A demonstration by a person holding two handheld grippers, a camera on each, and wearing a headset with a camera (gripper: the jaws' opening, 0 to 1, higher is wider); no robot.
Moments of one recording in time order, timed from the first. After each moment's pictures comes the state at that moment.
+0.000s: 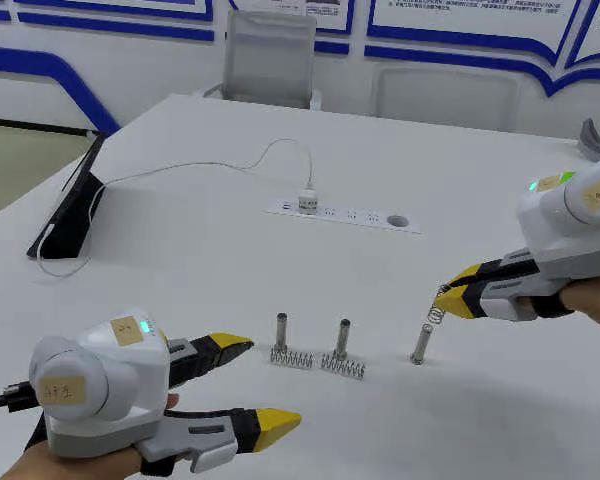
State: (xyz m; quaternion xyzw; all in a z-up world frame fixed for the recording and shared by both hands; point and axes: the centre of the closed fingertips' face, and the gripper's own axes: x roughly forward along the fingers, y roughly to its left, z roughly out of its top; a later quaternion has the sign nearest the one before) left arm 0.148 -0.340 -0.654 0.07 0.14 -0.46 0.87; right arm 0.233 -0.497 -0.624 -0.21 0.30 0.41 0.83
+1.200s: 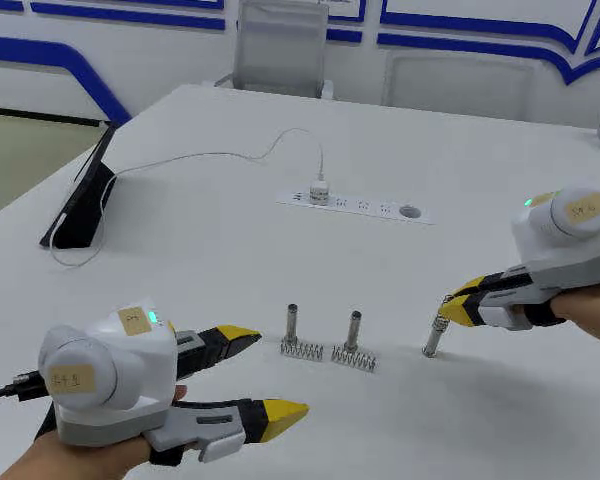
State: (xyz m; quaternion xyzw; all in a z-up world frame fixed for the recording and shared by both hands) left arm 0.149 -0.337 -0.656 0.07 0.14 -0.45 0.88; right arm 0.244 -0.503 -0.662 -0.18 0.33 0.39 0.84
